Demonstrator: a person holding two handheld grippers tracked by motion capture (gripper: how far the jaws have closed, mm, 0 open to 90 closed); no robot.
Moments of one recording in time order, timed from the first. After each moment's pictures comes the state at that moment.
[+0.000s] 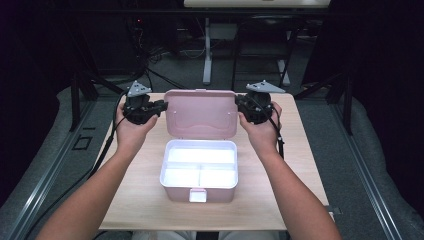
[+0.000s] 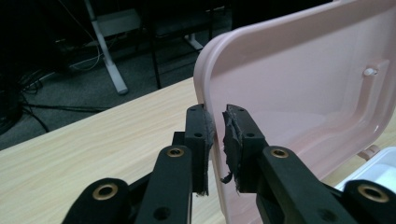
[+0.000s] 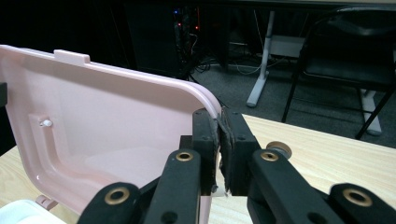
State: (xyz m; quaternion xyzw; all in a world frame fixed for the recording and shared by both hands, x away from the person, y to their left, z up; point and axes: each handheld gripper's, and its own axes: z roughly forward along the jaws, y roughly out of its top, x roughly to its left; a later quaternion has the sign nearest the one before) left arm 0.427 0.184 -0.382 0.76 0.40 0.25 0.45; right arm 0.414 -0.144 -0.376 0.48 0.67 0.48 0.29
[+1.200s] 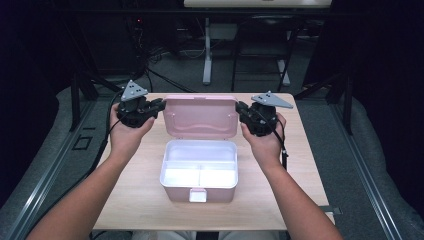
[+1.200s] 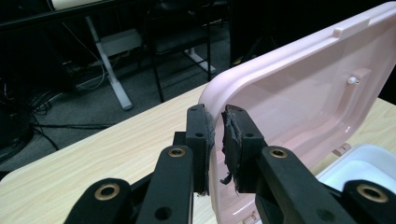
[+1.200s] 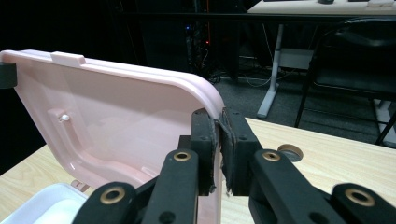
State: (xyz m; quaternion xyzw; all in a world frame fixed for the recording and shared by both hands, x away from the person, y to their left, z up) left arm 0.398 0.183 -0.362 0.76 0.37 0.27 0.47; right arm 0.380 -0.149 -0.381 0.46 0.66 0.52 0.29
